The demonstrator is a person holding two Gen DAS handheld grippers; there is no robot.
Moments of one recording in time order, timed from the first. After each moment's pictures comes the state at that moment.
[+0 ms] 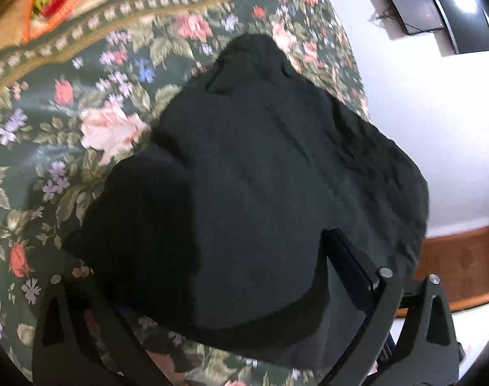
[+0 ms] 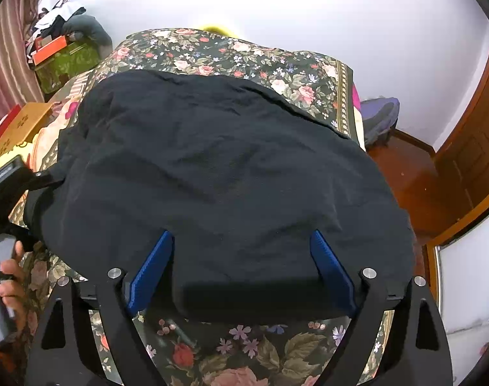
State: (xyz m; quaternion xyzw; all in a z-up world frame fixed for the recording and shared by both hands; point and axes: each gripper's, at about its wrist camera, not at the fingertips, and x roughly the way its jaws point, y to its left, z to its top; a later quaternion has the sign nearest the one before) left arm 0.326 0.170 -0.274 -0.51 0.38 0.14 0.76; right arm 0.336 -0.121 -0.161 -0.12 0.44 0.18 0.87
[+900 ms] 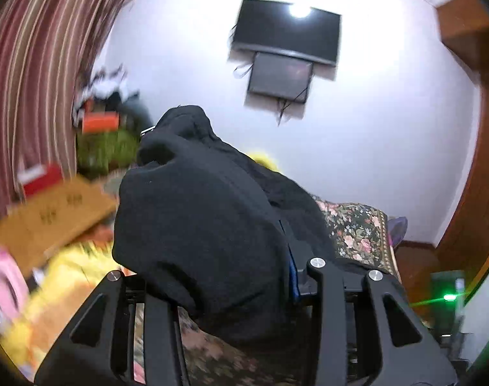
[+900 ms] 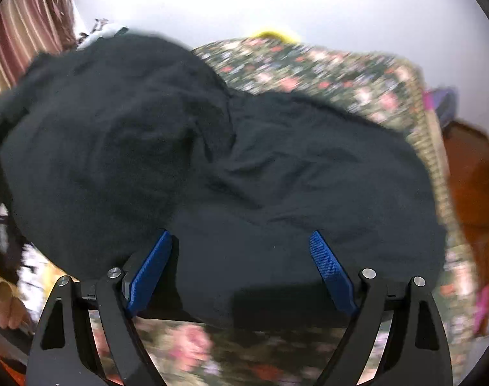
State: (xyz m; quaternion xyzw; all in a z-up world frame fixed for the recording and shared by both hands) left arm 0.246 0.129 -0.056 -0.10 0.14 0.19 0.97; right arm 0.316 -0.023 -0.148 -0.01 0.46 0.33 0.82
